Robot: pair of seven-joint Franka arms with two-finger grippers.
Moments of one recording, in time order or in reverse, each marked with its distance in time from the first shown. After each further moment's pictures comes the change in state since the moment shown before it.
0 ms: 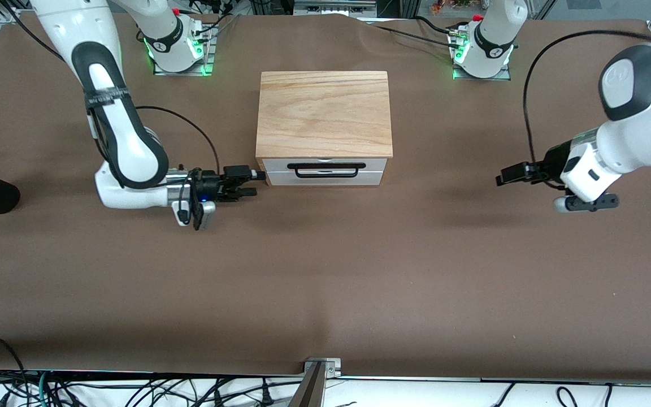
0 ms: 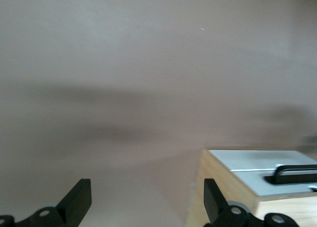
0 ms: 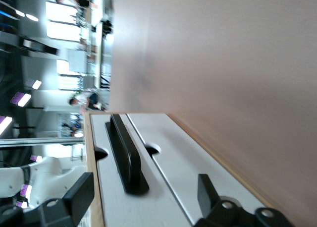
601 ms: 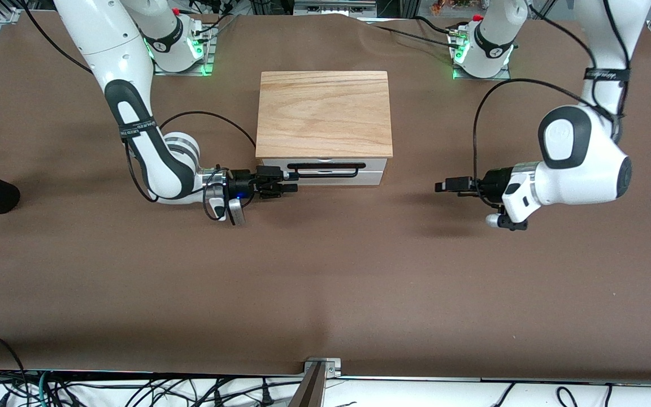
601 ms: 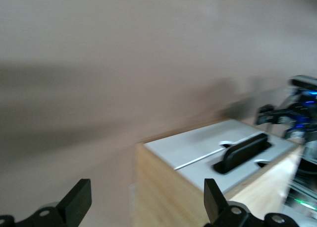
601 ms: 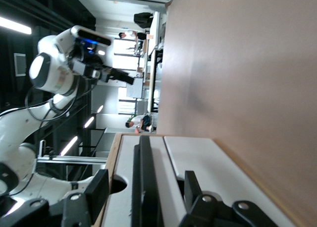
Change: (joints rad) left arm -0.043 0.188 -0.020 -0.040 -0.452 0.047 0.369; right arm 0.012 0.104 0.078 -0.019 0.290 -0.076 -0.166
